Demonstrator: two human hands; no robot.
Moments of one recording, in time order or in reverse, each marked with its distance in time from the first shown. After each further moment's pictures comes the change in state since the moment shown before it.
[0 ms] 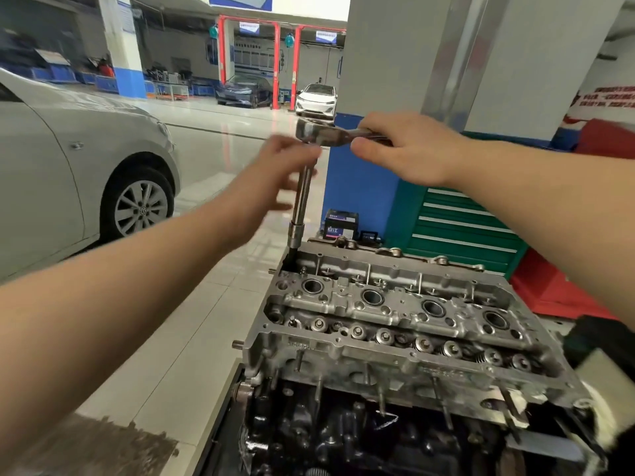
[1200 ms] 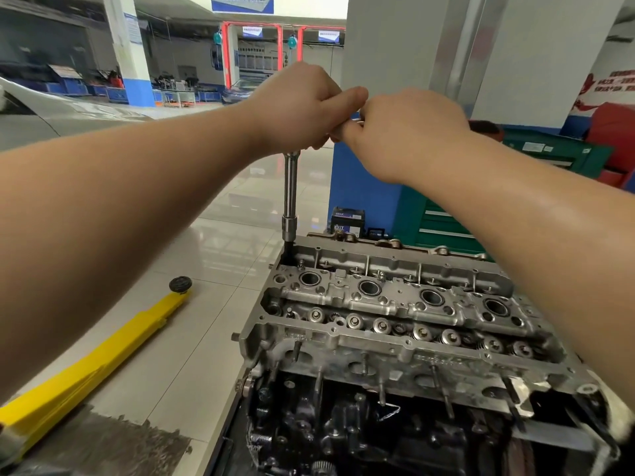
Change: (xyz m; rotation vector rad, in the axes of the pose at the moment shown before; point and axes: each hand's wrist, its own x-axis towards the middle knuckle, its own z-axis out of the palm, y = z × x) left_hand 0.045 0.074 0.017 0.896 -0.046 0.447; right_hand -0.021 -0.069 -0.012 -0.399 0.112 0.341
